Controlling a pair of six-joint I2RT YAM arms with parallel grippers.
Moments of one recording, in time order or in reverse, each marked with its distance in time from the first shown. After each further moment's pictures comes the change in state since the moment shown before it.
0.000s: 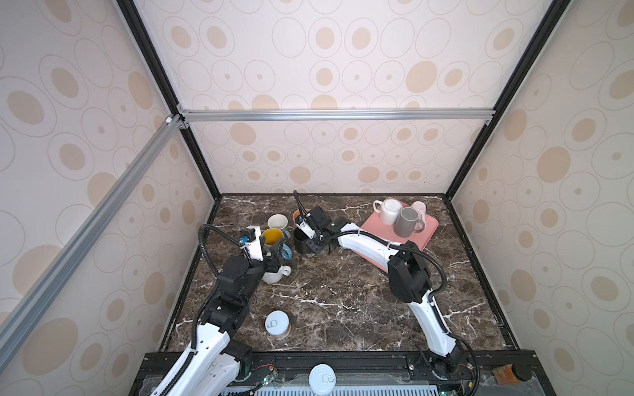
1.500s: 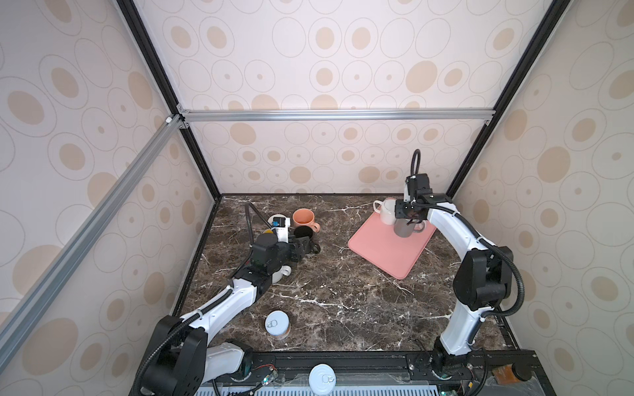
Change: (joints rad) left arm -0.080 0.581 0.135 0.229 0.239 -0.147; right arm -0.668 -0.436 -0.330 0.016 0.011 0.334
